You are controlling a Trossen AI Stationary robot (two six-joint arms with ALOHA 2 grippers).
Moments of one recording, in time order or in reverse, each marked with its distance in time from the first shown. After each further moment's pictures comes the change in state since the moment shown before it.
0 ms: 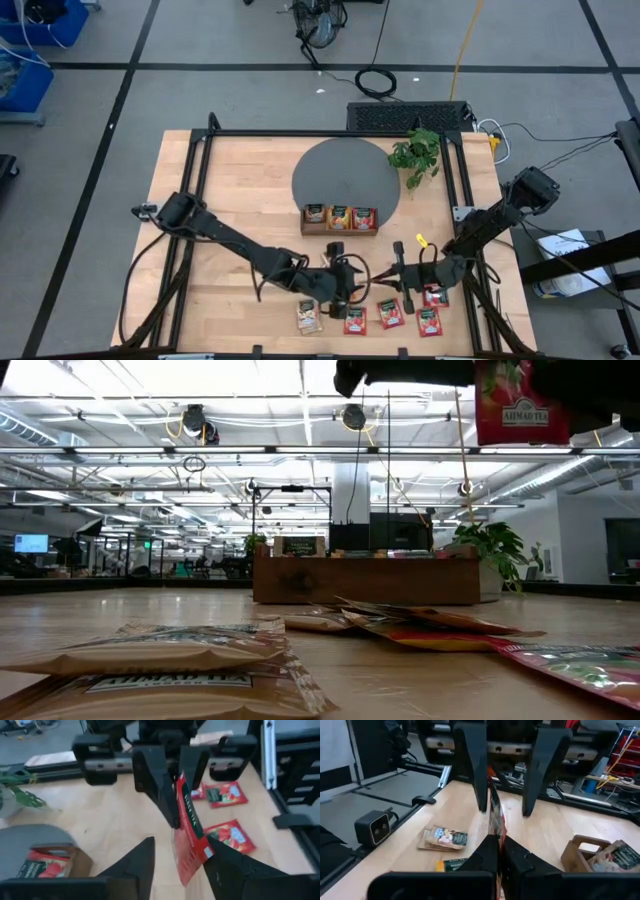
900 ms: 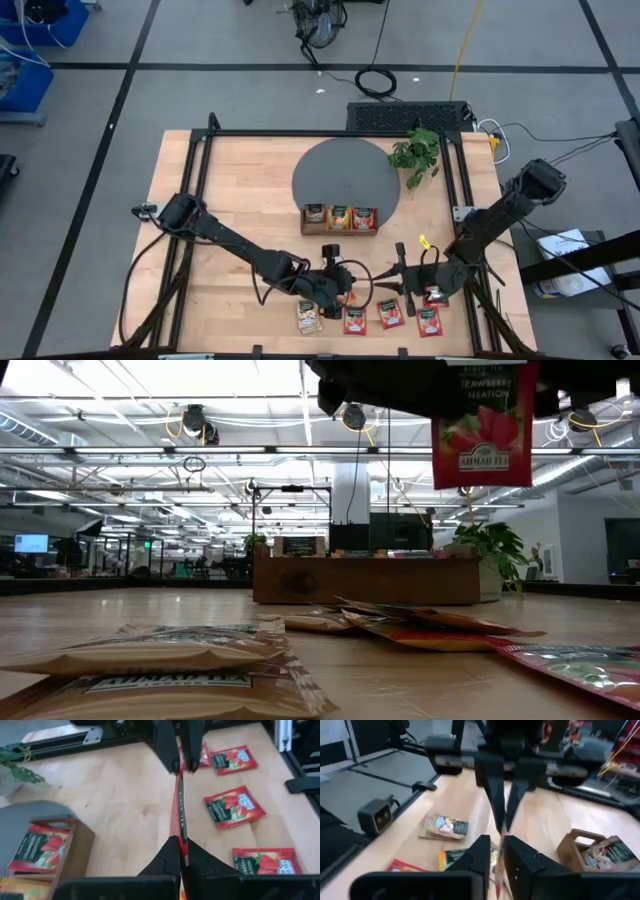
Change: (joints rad) left arm -0.011 0.015 0.000 -0.131 -0.018 -0.032; right arm 0.027 -0.129 0.109 -0.382 0.027 0.055
